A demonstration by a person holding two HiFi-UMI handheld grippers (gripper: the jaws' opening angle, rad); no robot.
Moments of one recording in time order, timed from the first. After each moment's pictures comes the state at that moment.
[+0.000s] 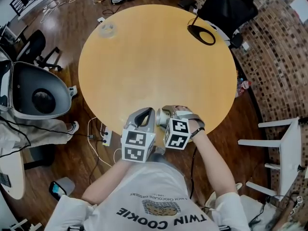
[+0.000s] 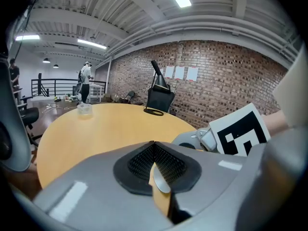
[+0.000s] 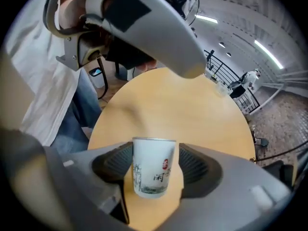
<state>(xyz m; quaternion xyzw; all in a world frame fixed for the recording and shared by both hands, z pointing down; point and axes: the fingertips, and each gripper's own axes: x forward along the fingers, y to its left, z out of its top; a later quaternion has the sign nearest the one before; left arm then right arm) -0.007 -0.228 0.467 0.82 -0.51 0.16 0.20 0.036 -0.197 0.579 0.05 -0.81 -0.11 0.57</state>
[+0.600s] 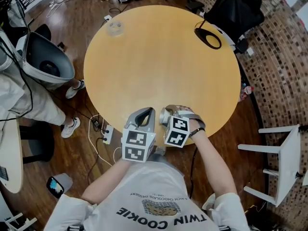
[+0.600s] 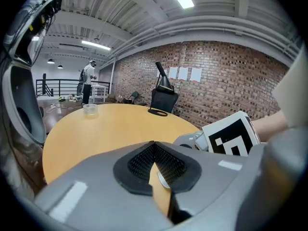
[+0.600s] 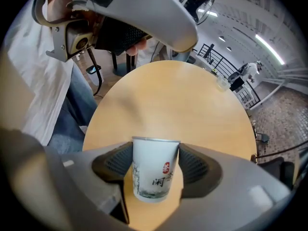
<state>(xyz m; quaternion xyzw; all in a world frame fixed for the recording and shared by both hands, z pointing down) -0.028 -0.225 0.466 0.81 -0.53 0.16 0.20 0.026 -0.204 0.587 0.06 -0.80 -0.10 0.59</state>
